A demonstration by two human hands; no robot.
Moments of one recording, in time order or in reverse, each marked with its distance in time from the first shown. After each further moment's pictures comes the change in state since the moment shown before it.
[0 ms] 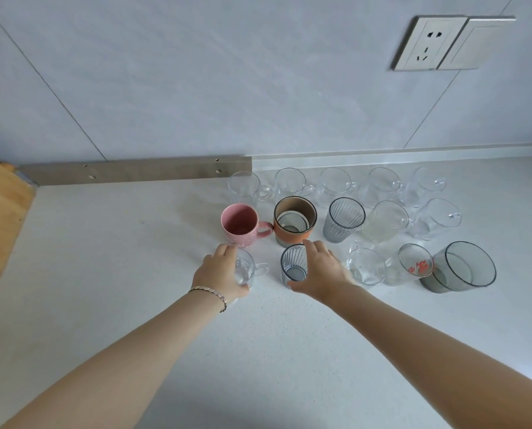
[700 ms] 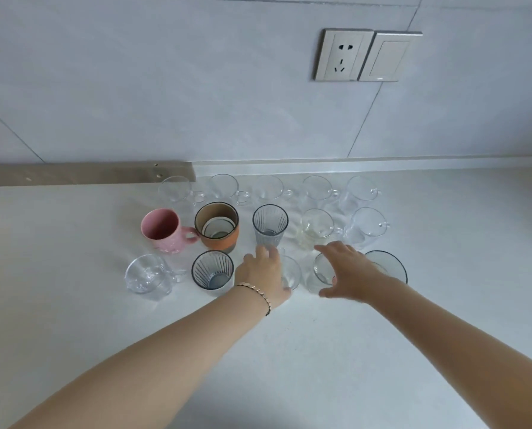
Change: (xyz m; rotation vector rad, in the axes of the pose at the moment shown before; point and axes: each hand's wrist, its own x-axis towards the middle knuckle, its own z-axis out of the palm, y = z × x) left_hand -0.009 0.218 0.034 0.193 -0.053 0.113; right_hand -0.022 0.177 -0.084 -0.213 -0.111 -0.115
